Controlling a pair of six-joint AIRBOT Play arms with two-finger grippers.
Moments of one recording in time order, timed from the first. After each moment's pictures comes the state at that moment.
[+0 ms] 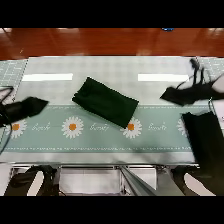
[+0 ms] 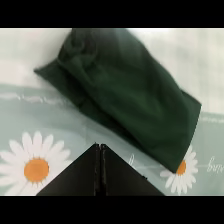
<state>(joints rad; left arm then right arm) 0.16 -0.53 0.68 0.95 -1.10 -1.49 -0.02 -1.07 0.88 -1.08 1.07 1.56</state>
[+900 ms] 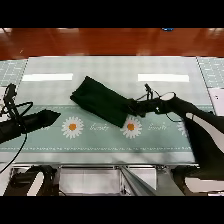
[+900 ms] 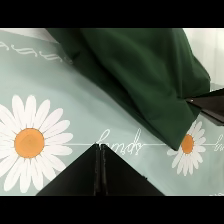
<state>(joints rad) 0.09 -0.49 0.50 0.94 -1.03 -1.52 0.28 -1.55 0.86 -0.37 0.81 1.24</state>
